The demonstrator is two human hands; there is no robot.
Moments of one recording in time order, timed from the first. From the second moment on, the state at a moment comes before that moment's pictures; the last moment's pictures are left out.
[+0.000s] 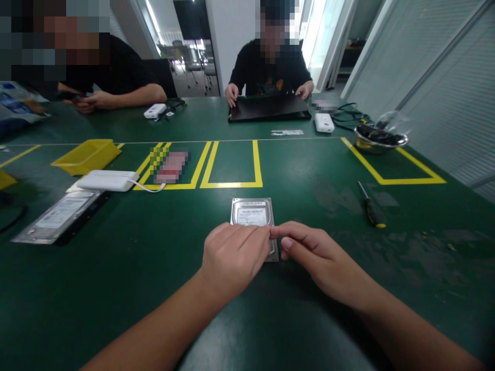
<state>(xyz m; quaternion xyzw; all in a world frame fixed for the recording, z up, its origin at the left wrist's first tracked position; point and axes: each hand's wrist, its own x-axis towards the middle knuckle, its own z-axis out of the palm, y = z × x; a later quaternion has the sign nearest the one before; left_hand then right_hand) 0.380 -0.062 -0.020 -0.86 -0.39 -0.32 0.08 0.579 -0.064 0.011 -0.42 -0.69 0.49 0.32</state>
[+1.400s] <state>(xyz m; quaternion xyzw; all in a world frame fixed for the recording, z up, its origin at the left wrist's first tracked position) 0.384 -0.057 -0.005 -0.76 -0.45 -0.37 -0.29 0.604 -0.047 -0.019 -0.42 -0.89 0.15 0.14</state>
